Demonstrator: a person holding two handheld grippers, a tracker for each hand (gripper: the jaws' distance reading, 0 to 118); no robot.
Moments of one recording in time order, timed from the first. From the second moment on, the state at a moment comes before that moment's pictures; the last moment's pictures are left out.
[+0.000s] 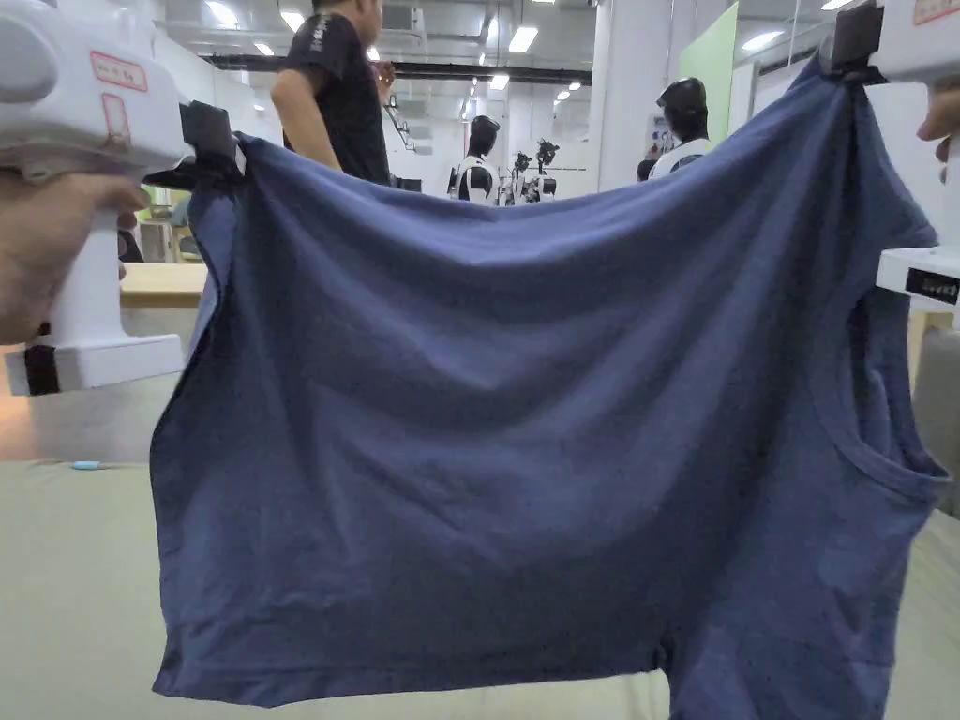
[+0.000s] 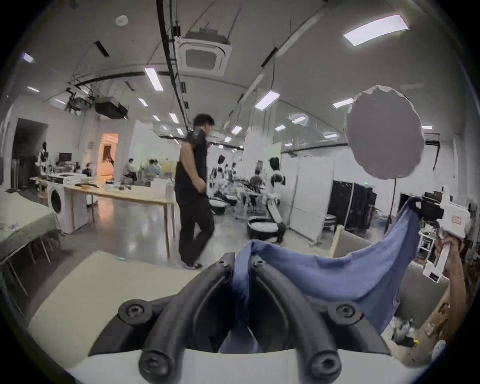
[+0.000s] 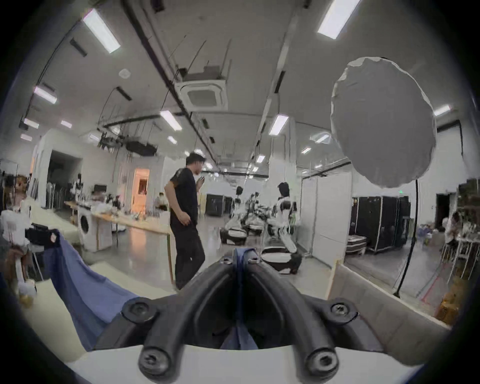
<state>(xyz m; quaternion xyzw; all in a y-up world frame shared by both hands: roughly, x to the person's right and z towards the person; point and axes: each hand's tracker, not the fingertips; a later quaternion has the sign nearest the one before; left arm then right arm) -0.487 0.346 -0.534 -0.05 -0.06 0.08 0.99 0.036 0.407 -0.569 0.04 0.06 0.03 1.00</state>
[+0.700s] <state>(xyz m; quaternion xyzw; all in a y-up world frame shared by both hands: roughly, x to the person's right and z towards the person) -0.516 0.292 -0.619 -0.06 -0.01 0.07 1.00 0.020 0.345 -0.675 -0.01 0.05 -0.01 1.00</state>
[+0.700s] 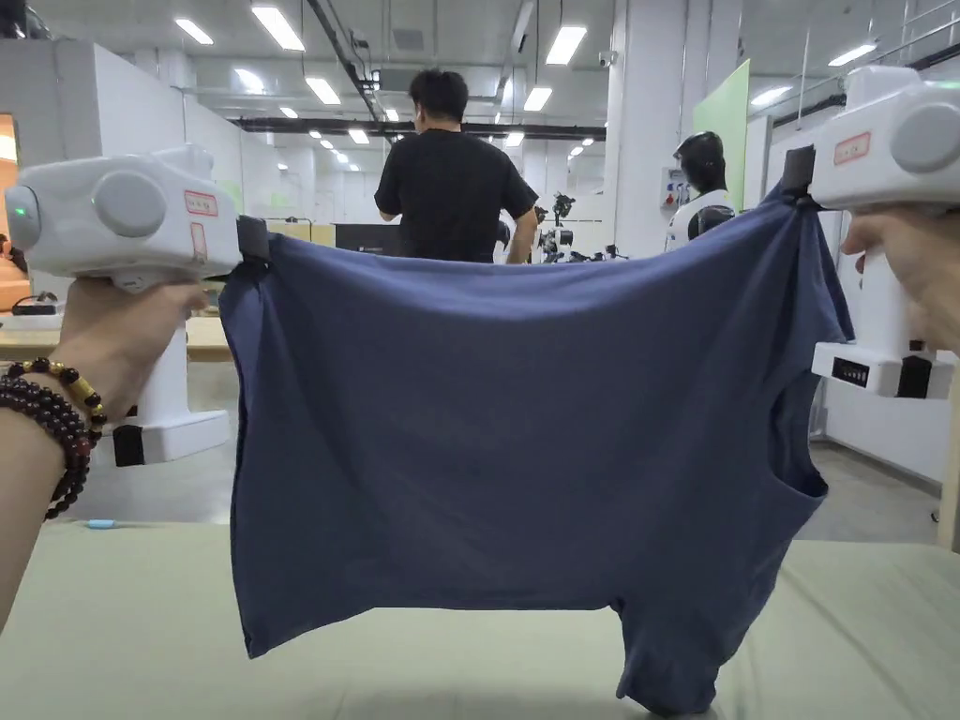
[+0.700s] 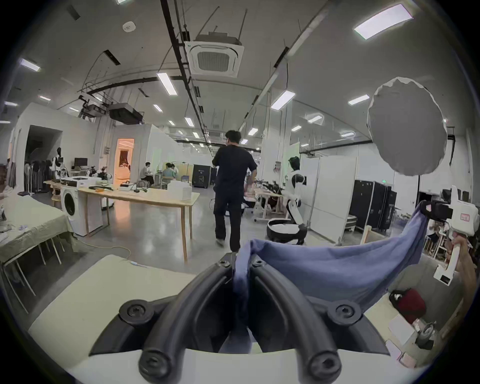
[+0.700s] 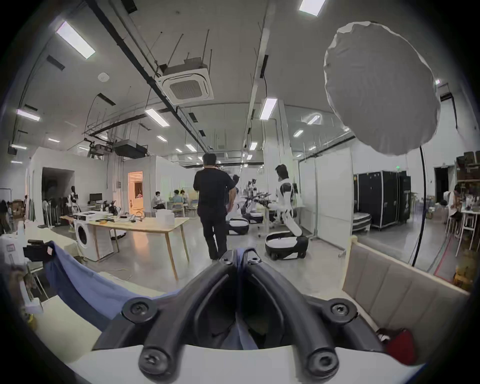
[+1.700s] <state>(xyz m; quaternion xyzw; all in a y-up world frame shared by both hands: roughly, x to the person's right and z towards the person) -0.504 -0.035 -0.287 -0.25 -0.19 0.04 0.95 0.110 0.033 -0.330 -0.22 0.15 0.04 0.96</state>
